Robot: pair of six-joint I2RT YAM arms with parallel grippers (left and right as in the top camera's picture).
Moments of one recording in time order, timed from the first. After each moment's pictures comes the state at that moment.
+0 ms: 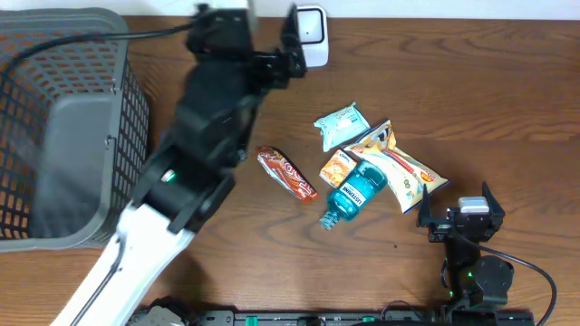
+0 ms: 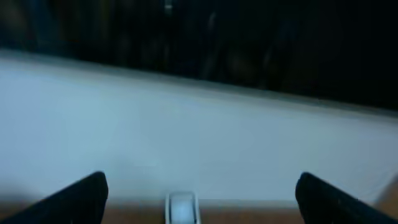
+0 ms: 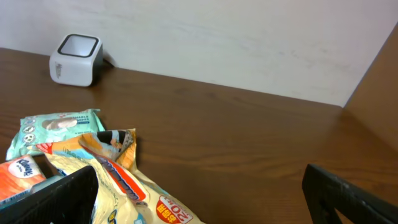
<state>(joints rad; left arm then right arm) -0.58 1.26 1.40 -0.05 -0.40 -0.20 -0.06 0.02 0.01 -0.07 -0.03 -0.17</state>
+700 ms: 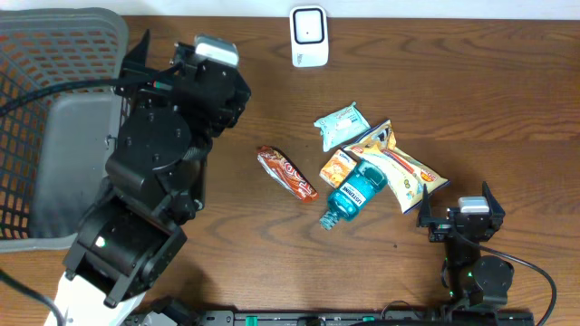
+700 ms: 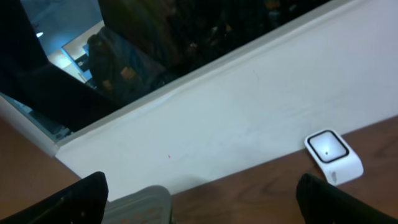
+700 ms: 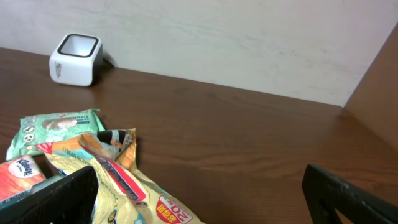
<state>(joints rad) -0.58 1.05 1.38 -0.42 -0.59 0.41 -0.06 0.02 0.01 -0.07 -0.03 -0.17</state>
